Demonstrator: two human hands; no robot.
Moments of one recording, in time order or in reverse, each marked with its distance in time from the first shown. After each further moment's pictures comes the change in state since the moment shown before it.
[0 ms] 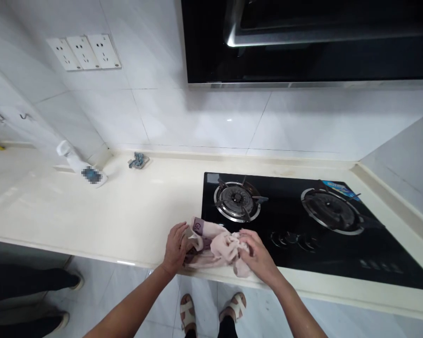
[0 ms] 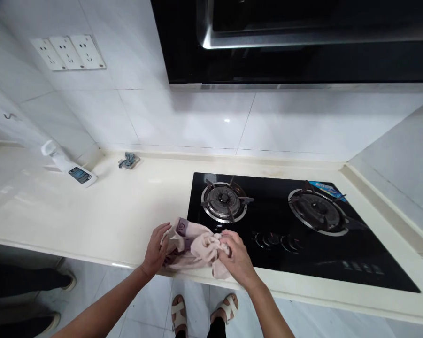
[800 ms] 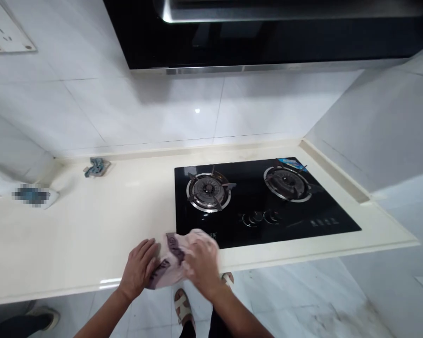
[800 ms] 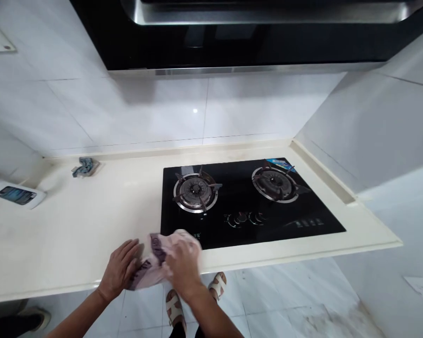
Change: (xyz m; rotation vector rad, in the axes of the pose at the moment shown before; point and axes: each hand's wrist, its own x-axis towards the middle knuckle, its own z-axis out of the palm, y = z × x) left_hand -0.020 -0.057 -0.040 0.323 -0.271 0.331; right_hand -0.014 0.008 0.111 -0.740 0.018 -0.347
